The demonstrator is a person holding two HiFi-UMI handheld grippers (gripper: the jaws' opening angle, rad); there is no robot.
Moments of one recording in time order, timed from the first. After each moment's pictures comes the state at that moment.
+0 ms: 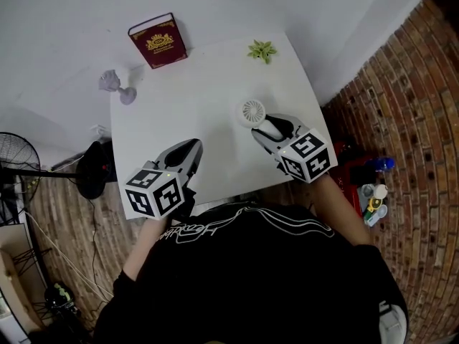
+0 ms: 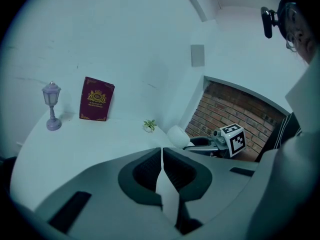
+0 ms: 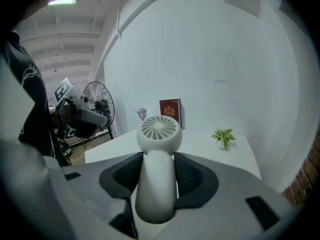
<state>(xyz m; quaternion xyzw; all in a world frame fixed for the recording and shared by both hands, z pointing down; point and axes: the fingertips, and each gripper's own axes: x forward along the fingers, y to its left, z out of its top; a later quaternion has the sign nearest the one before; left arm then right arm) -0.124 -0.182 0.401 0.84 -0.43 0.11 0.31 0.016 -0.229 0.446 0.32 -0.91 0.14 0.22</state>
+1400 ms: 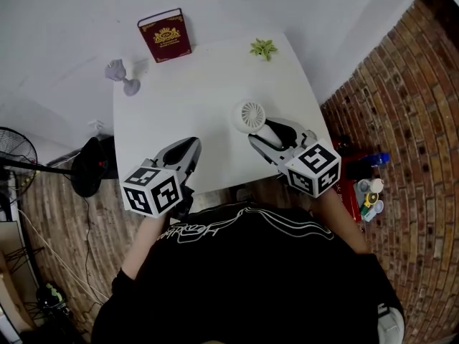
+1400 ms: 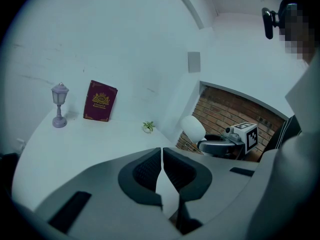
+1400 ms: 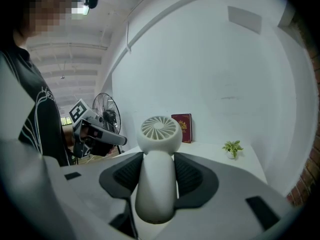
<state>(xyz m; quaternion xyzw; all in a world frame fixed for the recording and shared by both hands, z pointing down) -0.143 -0.144 0.393 0.85 -0.43 0.09 0.30 -0.010 -0.163 0.386 0.31 -0.93 0.12 0.15</state>
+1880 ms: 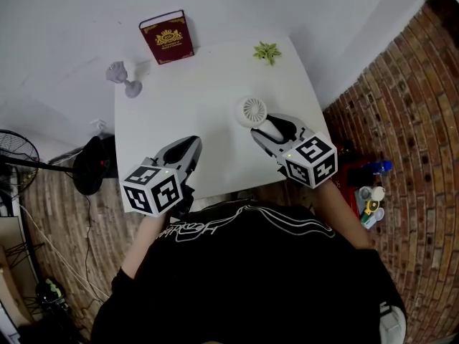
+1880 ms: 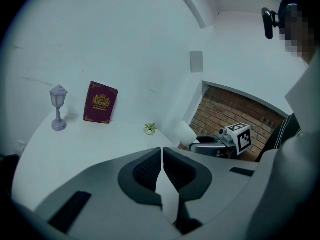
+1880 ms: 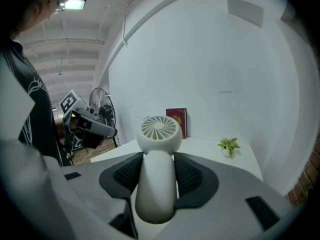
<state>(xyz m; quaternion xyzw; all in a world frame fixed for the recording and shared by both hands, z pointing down) -0.140 -0.165 0.392 0.84 -0.44 0.09 0.30 -0.001 -0.204 0.408 0.31 -0.92 0.13 0.18</state>
